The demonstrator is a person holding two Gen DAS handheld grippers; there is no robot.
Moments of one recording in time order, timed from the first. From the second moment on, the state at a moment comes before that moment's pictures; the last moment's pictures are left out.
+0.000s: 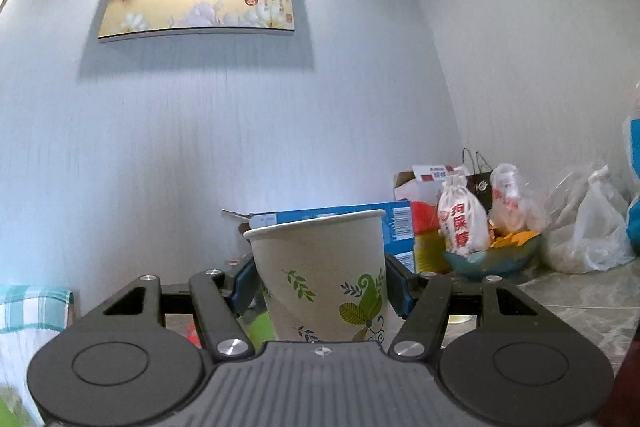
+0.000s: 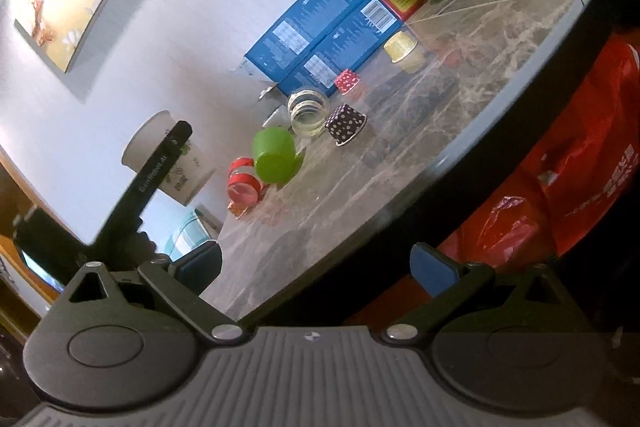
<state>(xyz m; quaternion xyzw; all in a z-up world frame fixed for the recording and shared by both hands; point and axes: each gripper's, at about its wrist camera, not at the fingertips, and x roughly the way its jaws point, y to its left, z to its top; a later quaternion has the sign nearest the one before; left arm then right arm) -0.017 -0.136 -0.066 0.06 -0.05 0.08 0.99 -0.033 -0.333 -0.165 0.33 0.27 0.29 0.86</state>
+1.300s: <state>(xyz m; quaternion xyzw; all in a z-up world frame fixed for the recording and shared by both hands) -0.045 -0.114 -0.136 0.07 0.05 0.01 1.00 -0.053 -0.294 -0.177 0.29 0.26 0.30 0.87</state>
